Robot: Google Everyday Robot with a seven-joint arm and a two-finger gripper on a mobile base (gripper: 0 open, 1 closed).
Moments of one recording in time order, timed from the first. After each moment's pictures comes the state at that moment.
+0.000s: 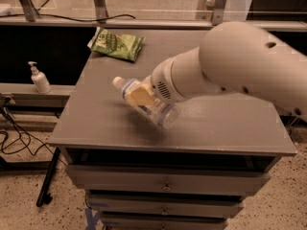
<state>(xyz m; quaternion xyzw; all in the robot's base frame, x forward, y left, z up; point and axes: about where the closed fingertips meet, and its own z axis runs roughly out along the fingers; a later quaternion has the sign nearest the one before) 0.516 0.025 0.904 -0.38 0.82 0.17 0.40</state>
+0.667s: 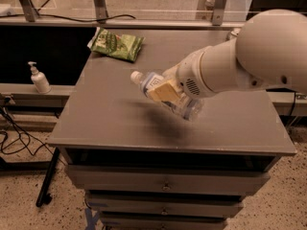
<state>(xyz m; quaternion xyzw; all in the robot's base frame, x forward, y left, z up) 0.521 -0.027 0.917 -0.43 0.79 0.13 0.42</state>
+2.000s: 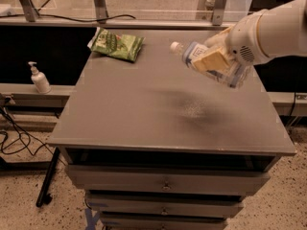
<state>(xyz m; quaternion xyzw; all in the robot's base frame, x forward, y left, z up) 0.568 -0.130 0.970 -0.45 0.77 0.06 0.45</state>
